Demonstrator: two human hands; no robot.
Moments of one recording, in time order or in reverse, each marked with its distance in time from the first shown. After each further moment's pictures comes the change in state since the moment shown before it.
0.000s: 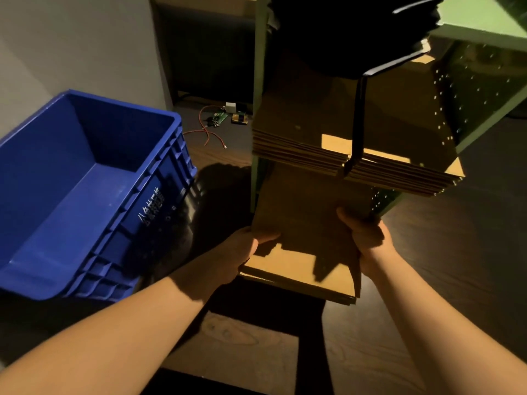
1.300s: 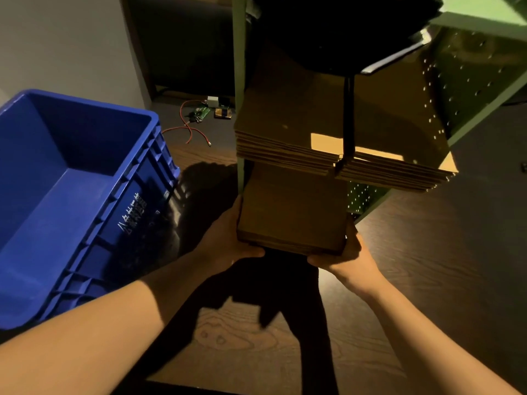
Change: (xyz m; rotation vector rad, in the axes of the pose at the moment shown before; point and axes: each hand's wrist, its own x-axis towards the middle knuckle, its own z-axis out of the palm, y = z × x) left_hand 0.036 -0.004 -0.031 0.512 -0.023 0.522; right_hand -0.034 0.031 -0.014 -0.589 -0.175 -0.299
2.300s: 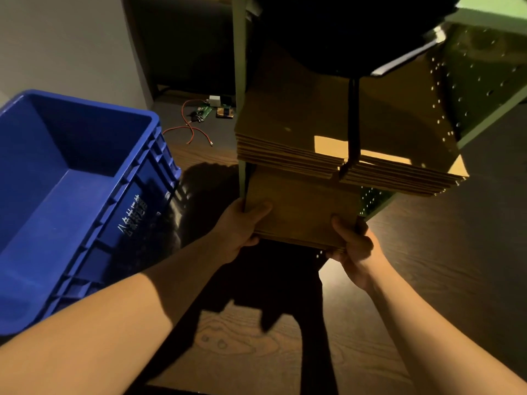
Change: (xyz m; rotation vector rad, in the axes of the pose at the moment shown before) left_hand 0.040 0.025 0.008 -0.735 0.025 -0.411; right_hand 0.037 0.003 0.001 0.630 0.151 0.300
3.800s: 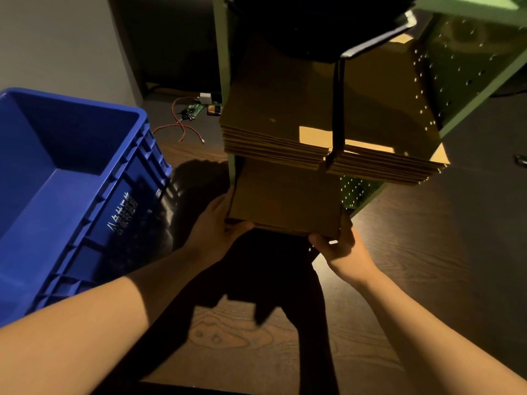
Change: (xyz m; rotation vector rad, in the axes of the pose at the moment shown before) left_hand -0.017 -0.023 -0.033 0.828 0.105 0.591; right_hand -0.032 0.003 -0.003 -0.806 -0.059 -0.434
